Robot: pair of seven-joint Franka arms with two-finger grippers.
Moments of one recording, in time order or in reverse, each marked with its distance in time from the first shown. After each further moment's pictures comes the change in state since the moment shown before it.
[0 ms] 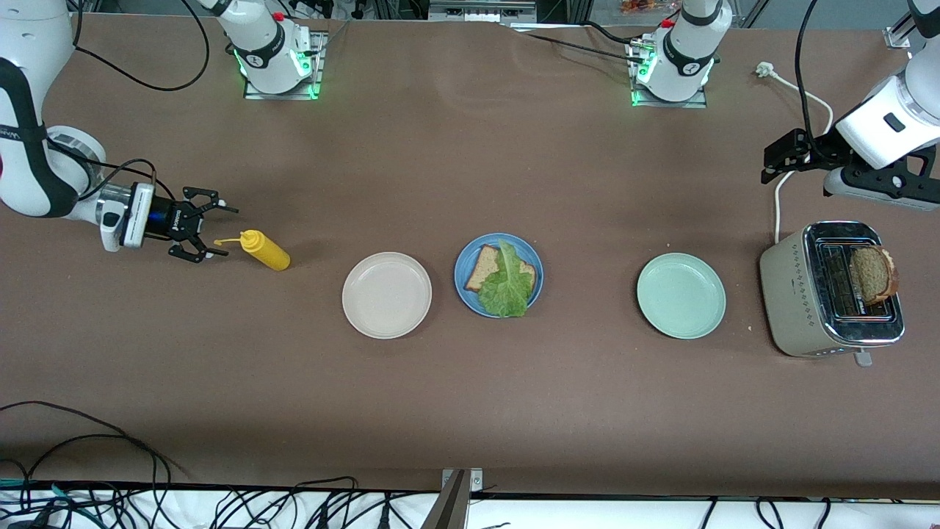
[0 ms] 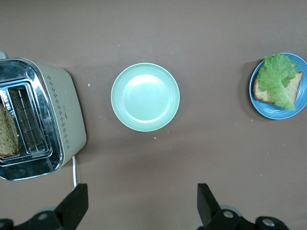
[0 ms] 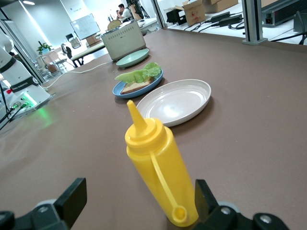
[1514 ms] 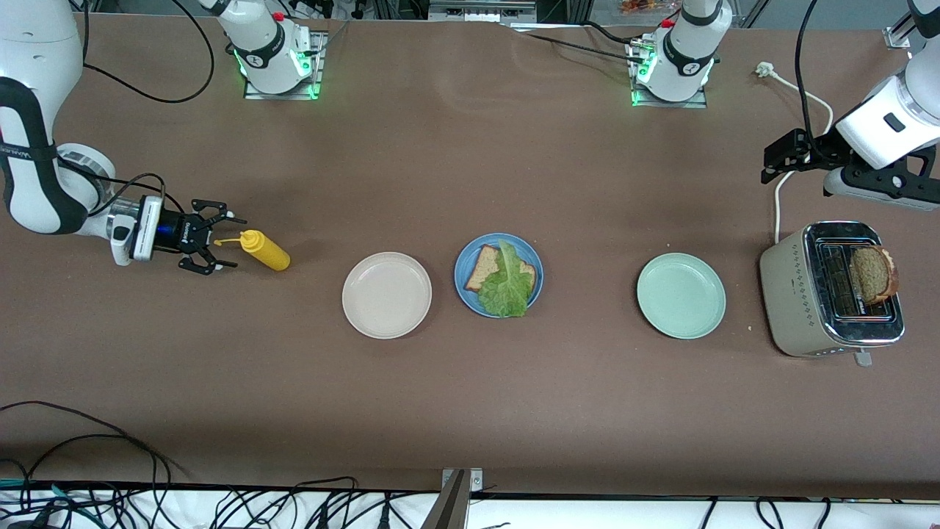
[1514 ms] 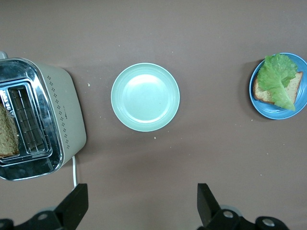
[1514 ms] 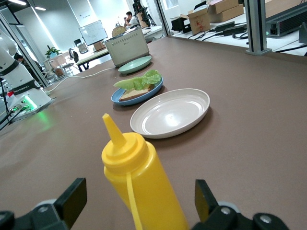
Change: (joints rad) left arm 0.000 0.000 0.000 0.000 0.000 0.000 0.000; right arm 0.003 0.073 0.032 0.074 0.049 -0.027 -0.024
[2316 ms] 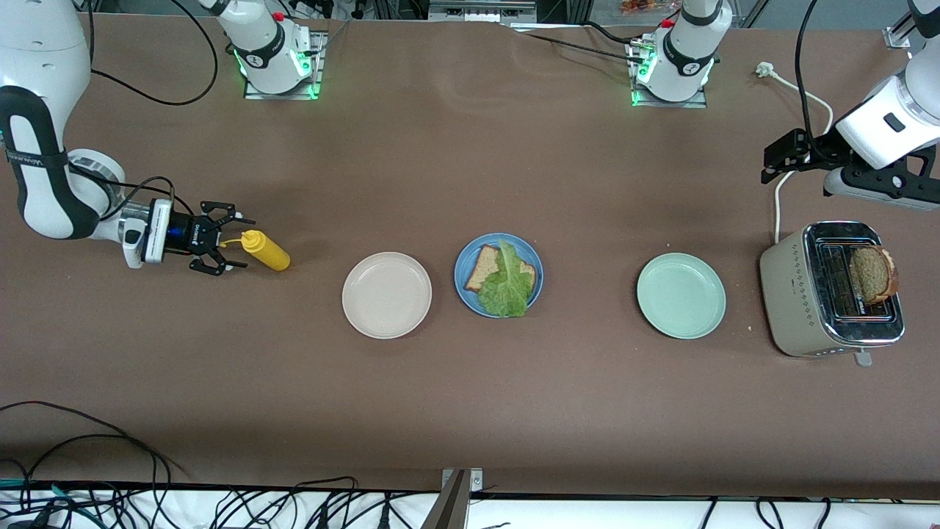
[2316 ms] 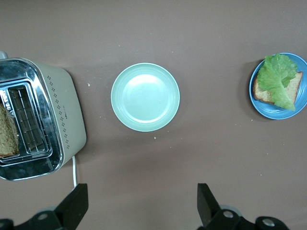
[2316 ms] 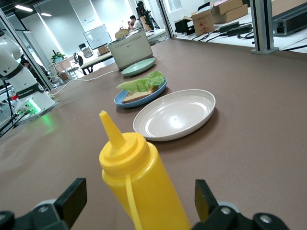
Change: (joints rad) left arm 0.000 0.000 0.000 0.000 0.000 0.000 0.000; right arm 0.000 0.023 0.022 0.005 0.015 -0.007 0.000
